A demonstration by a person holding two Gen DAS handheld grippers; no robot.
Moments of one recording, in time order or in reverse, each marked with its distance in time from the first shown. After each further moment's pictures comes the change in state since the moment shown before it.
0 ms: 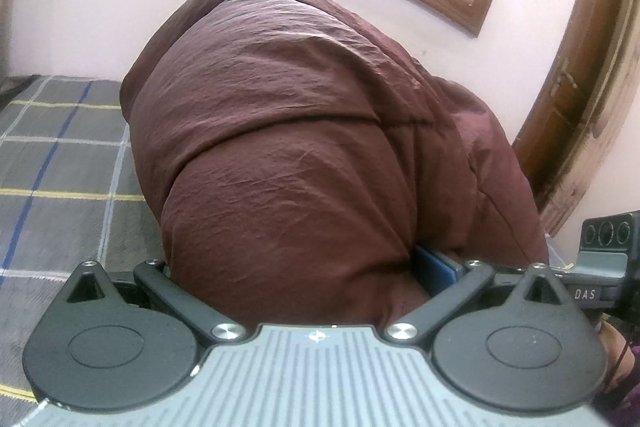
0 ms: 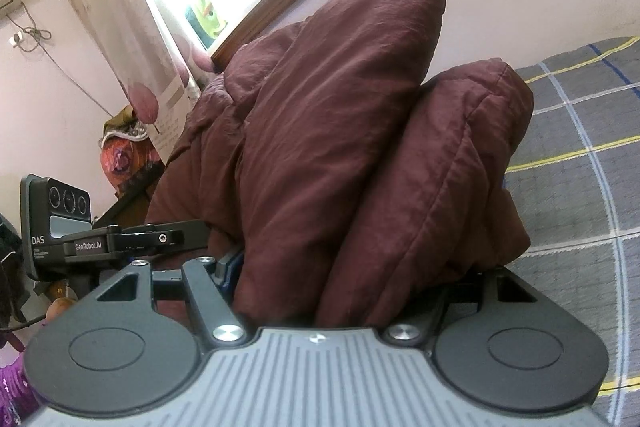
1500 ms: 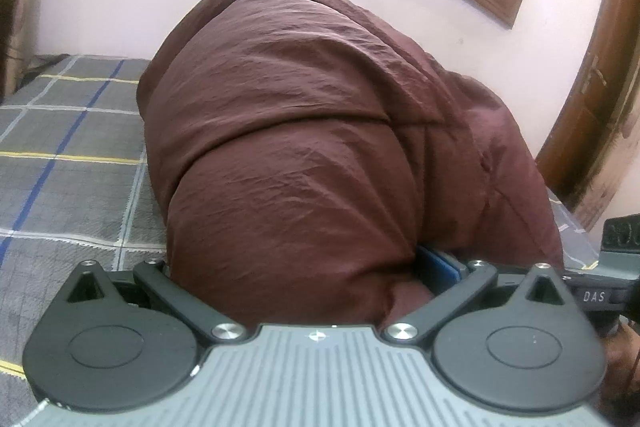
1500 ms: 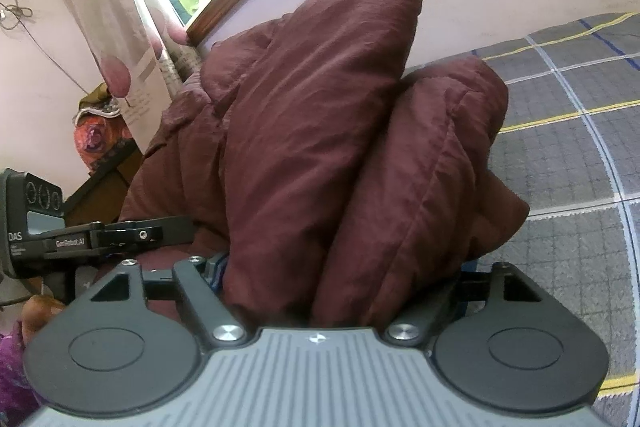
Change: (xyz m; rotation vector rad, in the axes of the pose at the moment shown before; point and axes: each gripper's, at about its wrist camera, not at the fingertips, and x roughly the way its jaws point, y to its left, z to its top) left arm 0.000 -0.003 -0.010 -0.013 -0.017 0.080; right arm 0.046 0.026 -0.016 -0.025 0.015 -0.106
